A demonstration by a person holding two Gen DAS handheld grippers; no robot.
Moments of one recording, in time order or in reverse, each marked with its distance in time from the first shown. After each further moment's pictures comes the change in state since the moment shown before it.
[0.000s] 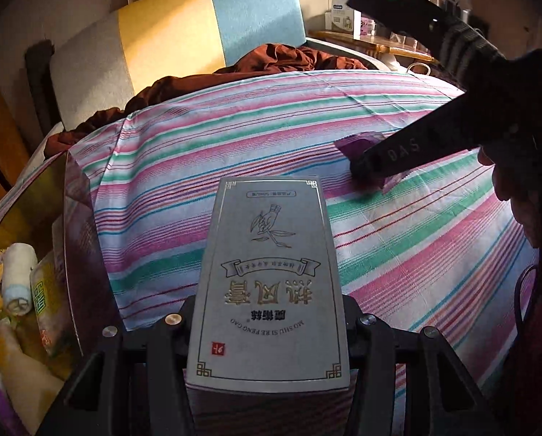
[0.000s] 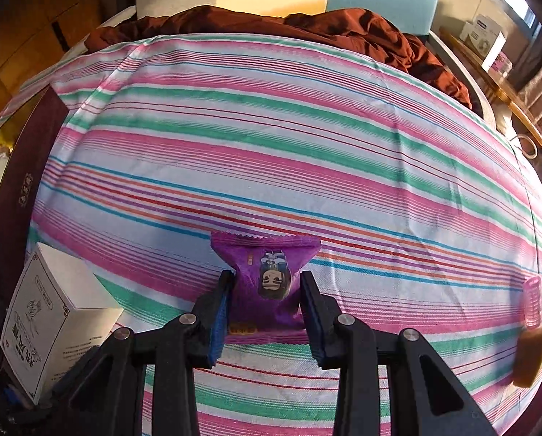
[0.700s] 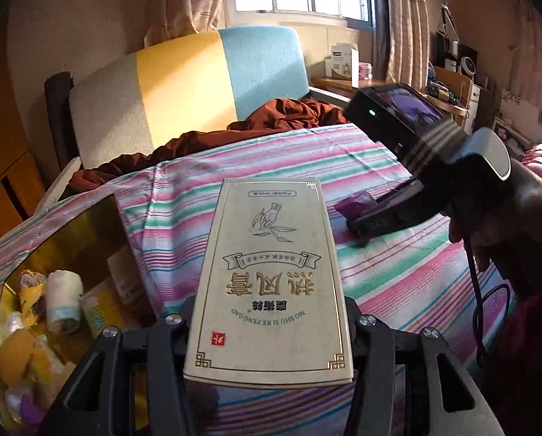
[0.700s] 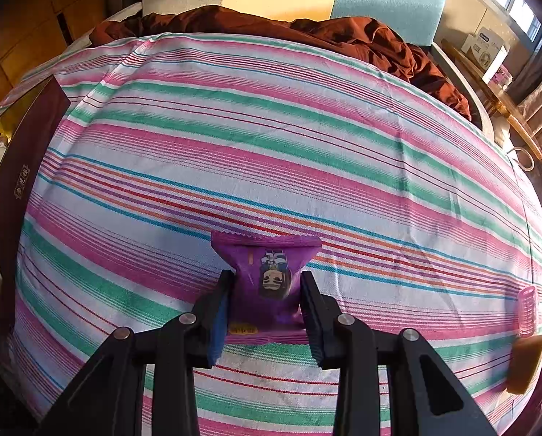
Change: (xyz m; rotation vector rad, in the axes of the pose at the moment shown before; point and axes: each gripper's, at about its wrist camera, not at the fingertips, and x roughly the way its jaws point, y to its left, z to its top) left arm -0.064 0.037 0.003 -0.024 -0.182 0.020; right arm 0.011 -0.017 0.020 -0.025 -0.016 -0.025
